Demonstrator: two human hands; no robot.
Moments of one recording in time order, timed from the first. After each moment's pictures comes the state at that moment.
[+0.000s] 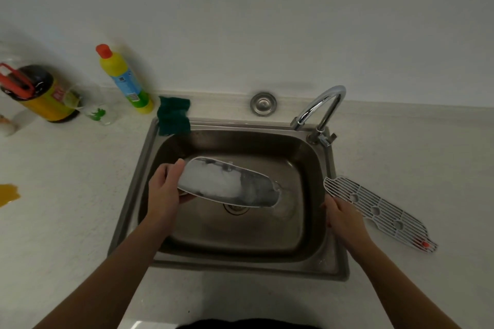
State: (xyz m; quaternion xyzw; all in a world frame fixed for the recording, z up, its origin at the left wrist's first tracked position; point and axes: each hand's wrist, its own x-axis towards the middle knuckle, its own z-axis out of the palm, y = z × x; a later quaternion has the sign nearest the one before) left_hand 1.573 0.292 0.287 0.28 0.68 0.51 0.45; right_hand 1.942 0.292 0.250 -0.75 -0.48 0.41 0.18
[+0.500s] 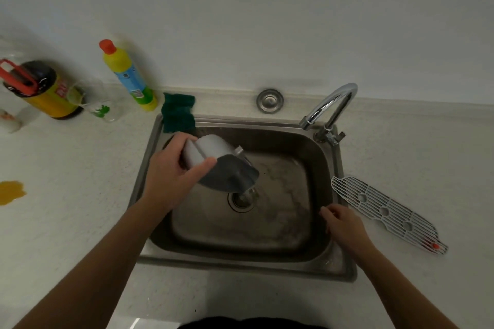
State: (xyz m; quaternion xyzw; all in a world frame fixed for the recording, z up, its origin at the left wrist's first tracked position) left_hand 1.560 0.319 0.342 0.66 0.63 0.36 0.19; right_hand 1.936 0.286 0.235 -0.74 -0.50 0.44 0.11
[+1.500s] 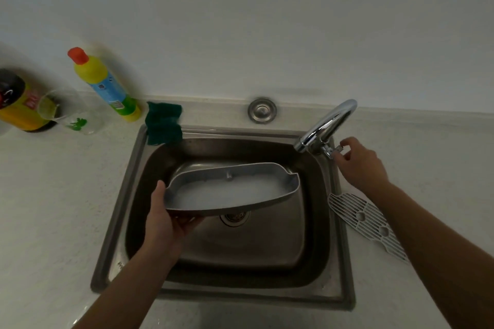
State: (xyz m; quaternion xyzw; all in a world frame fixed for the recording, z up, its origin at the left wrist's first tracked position) left_hand 1.588 0.313 0.273 -0.04 0.63 0.54 0.56; right_hand 1.974 0.461 0.262 -0.75 -0.61 0.23 0.10
